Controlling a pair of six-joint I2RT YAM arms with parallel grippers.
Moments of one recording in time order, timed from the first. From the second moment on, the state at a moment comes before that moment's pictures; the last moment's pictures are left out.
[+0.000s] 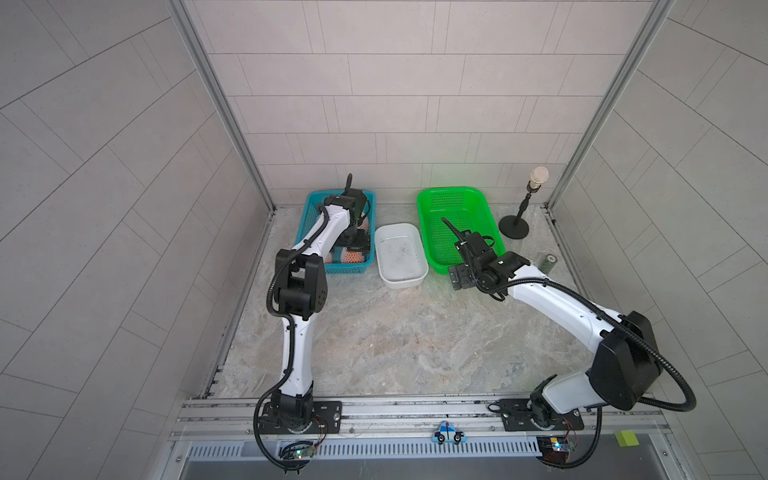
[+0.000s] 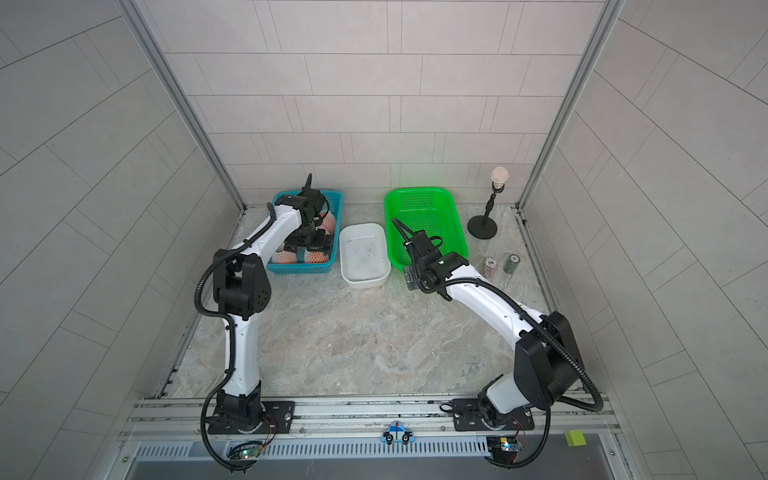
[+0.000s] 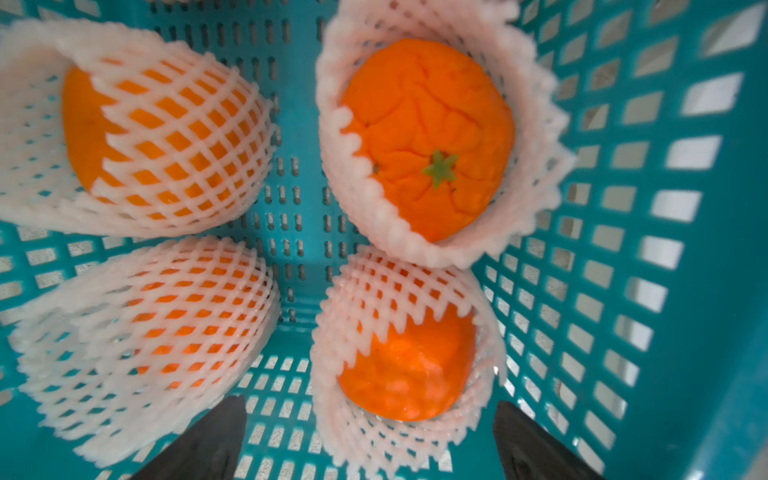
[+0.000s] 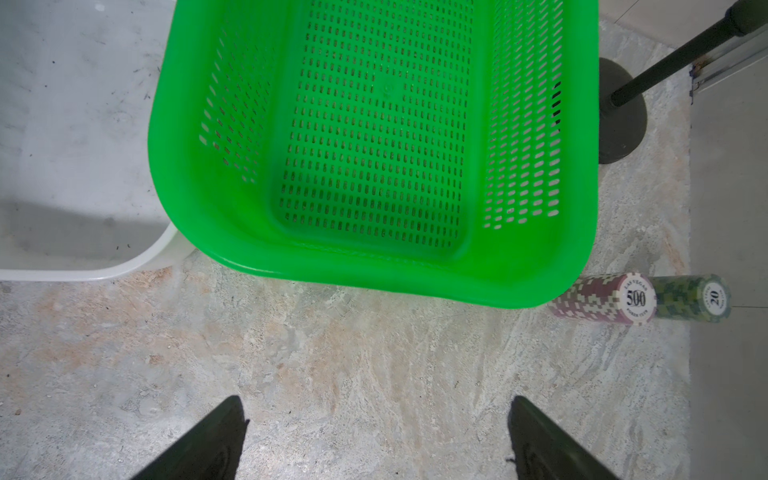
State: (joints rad) left arm -0.22 2.22 2.05 -1.25 -0.15 -0.26; right arm 0.53 1.47 1.17 -0.73 0.37 0.24
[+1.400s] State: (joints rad) left arm -0.22 2.22 2.00 -1.21 -0.11 -0.27; right arm 0.53 1.38 1.09 -0.67 0.37 0.24
